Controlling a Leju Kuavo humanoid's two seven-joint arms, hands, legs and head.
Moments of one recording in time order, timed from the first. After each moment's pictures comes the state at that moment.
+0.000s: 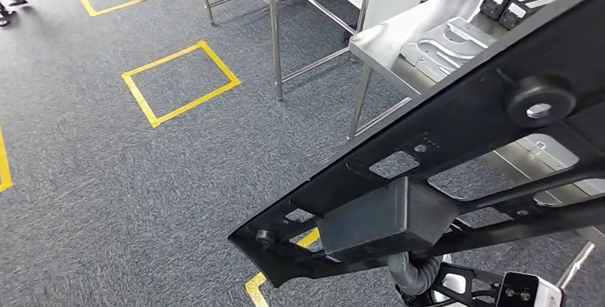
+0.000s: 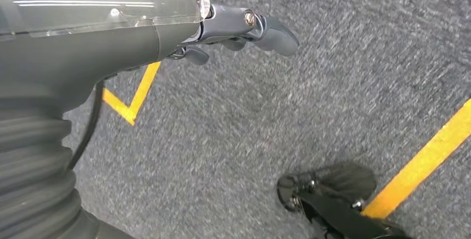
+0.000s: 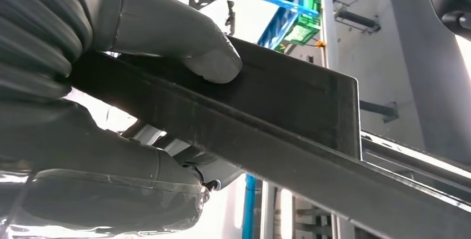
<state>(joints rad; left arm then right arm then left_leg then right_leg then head) -0.07 0.11 -1.23 -0.09 0.86 0.24 -0.31 0.02 -0.06 0.29 -2.01 -0.18 0.48 -0.69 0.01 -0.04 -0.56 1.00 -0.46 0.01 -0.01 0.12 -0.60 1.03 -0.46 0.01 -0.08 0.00</state>
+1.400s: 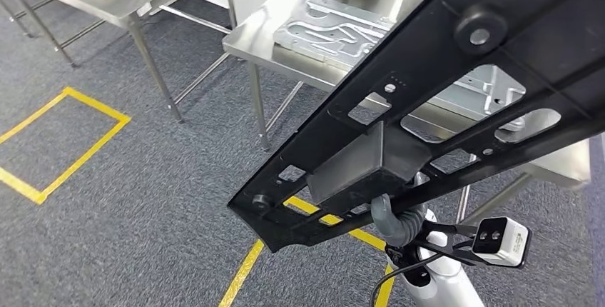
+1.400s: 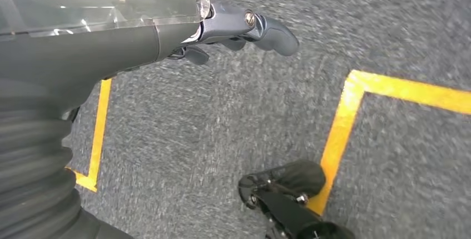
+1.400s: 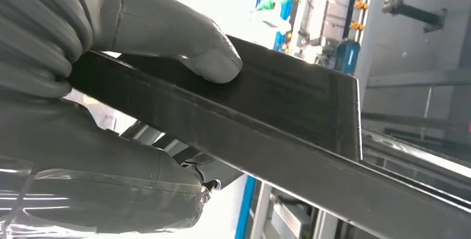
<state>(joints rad) -0.09 0.11 -1.11 -0.09 0.86 0.22 -0.38 -0.17 -0.10 0.33 -1.86 -0.27 0.42 -0.65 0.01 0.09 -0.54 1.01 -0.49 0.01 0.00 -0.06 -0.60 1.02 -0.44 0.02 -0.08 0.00</state>
